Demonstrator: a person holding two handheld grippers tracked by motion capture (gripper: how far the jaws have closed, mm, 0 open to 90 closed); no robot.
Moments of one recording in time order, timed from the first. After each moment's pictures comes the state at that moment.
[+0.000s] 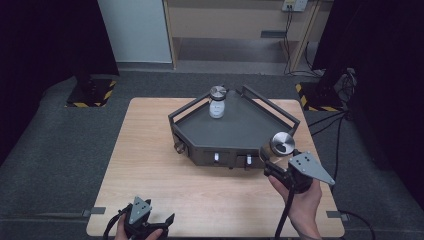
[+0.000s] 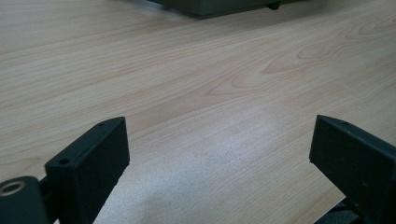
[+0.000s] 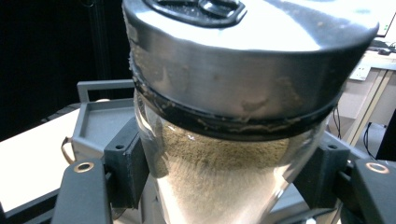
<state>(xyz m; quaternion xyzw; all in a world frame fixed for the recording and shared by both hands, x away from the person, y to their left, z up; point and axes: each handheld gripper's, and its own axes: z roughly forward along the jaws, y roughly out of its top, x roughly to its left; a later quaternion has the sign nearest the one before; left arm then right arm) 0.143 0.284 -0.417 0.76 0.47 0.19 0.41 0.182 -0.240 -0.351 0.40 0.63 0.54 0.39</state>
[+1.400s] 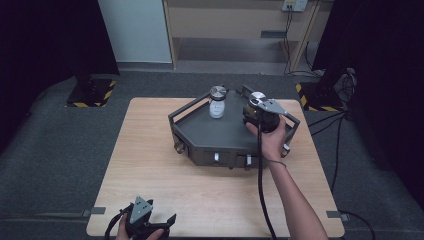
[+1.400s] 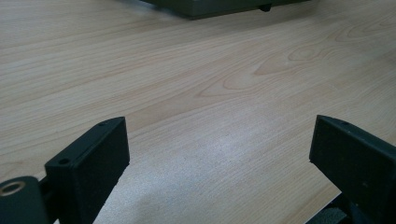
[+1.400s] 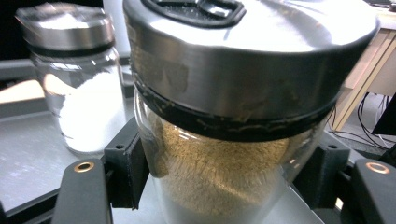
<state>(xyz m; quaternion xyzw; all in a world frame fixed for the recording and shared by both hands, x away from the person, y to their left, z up) 0.146 0.284 -0.418 0.76 0.46 0.17 0.42 0.374 -0.193 -0.363 0.45 0.66 0.46 0.37</state>
